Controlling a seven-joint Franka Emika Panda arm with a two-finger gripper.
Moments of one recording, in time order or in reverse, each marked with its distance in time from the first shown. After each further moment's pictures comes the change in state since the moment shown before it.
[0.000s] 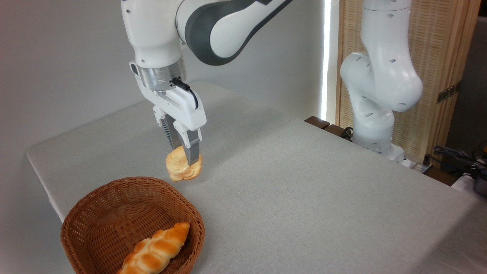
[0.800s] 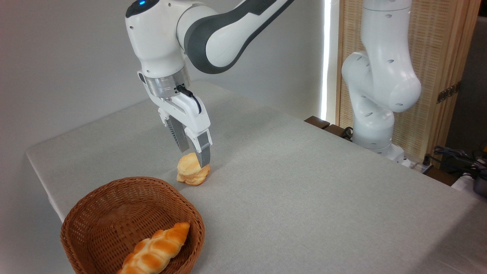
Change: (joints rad) arm -0.042 0.001 0.000 -0.051 0.000 0.003 -0.021
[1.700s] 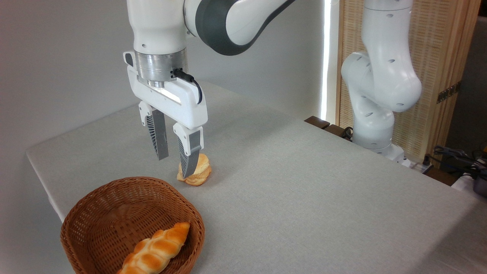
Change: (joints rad) arm 0.018 -0.012 0.142 0.116 0.054 0.072 0.071
